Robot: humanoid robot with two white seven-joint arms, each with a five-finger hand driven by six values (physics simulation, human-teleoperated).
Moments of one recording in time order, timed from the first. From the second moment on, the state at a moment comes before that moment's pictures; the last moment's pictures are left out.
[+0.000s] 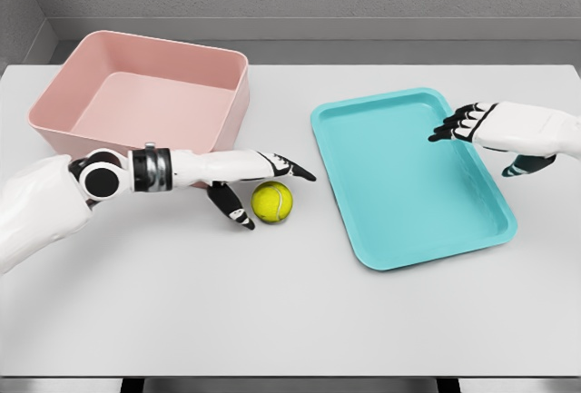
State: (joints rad) left arm -0.86 0.55 -1.18 -1.18 0.09 -0.61 -0.41; right arm -0.66 -1.04 0.70 -1.49 0.35 -0.61 0.45
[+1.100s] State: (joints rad) left arm -0.86 0.54 -1.20 -1.18 0.09 -0.61 -0.41; right arm -0.66 -1.03 0.70 -1.48 0.35 -0.61 0.45
